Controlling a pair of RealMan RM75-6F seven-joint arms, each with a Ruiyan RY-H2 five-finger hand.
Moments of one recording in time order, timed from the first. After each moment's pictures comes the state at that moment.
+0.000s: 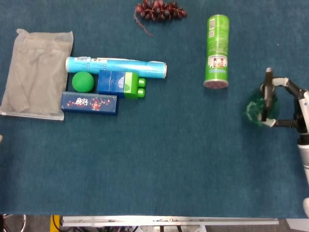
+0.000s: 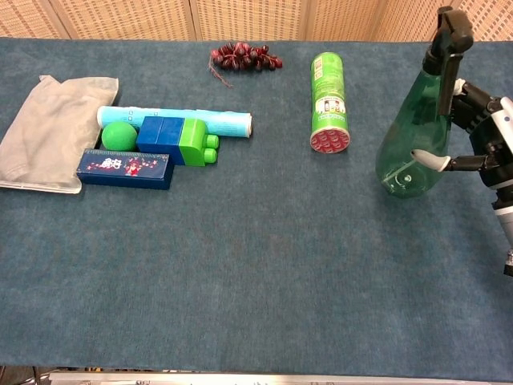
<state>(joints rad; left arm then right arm) -0.07 -1.08 -0.04 -1.67 1.44 1.46 0.13 0.31 -1.92 0.05 -0.60 -1.60 1.64 1.31</state>
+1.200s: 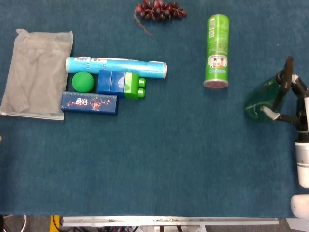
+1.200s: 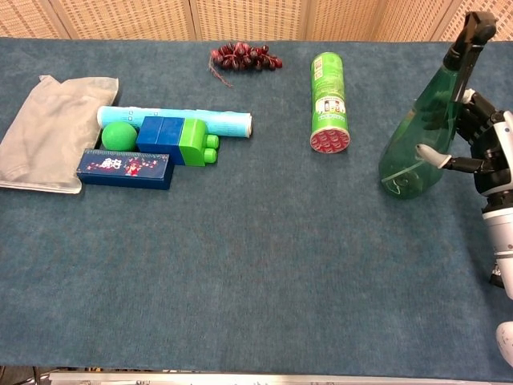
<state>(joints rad) -0.08 -1.08 -0.03 -1.67 1.42 1.44 0.13 0.30 -2.12 0.12 -0.29 -1.50 1.57 1.48</state>
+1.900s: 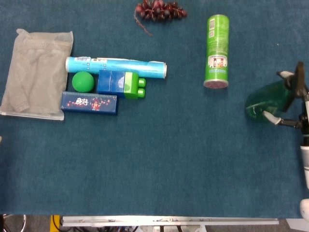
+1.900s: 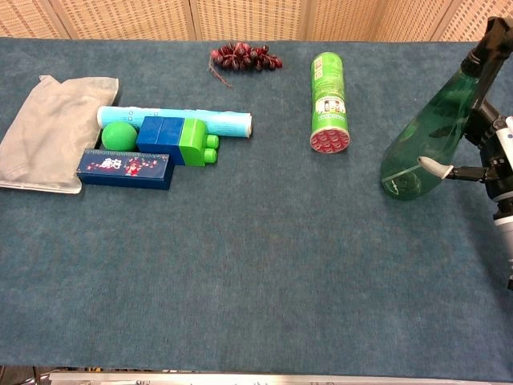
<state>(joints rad) -0.08 -1.08 -0.03 -1.68 1.42 1.44 0.14 0.27 -2.07 0.07 -0.29 -1.53 1.58 1.39</state>
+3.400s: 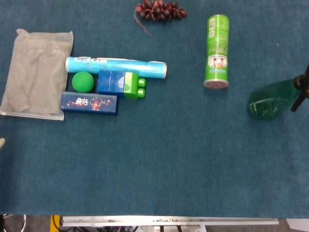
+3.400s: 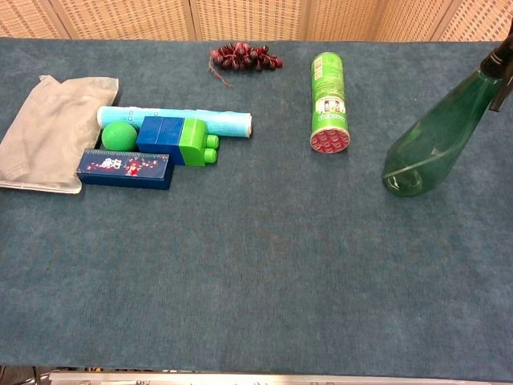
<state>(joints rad) -0.08 -1.09 -0.02 -1.68 1.42 1.42 0.17 0.17 -1.83 0.17 -0.58 -1.51 1.94 0.82</state>
